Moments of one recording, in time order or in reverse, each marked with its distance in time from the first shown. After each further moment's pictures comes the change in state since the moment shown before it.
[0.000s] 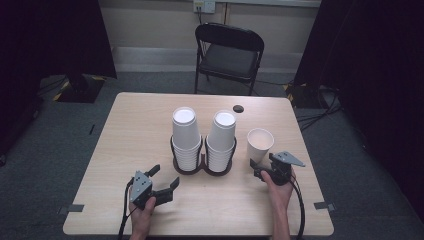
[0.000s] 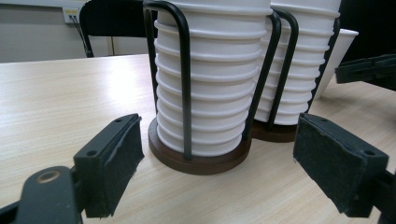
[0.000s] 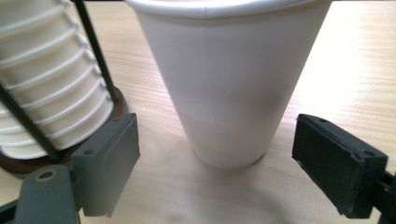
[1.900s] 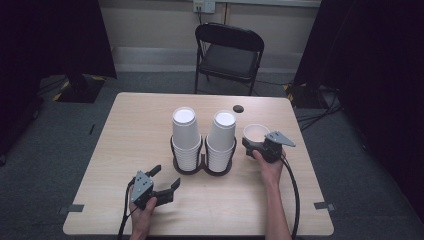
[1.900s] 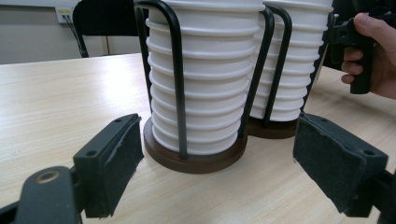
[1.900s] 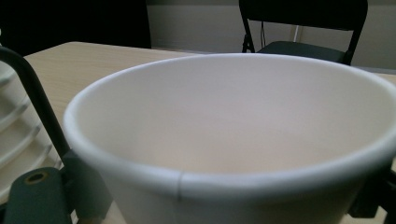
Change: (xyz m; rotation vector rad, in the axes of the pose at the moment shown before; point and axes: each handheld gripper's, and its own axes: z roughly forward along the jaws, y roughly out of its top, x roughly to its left) left arm -0.001 0.000 0.001 0.014 -0.020 0.017; right arm -0.008 0.041 0.060 -0.139 0.054 -0.068
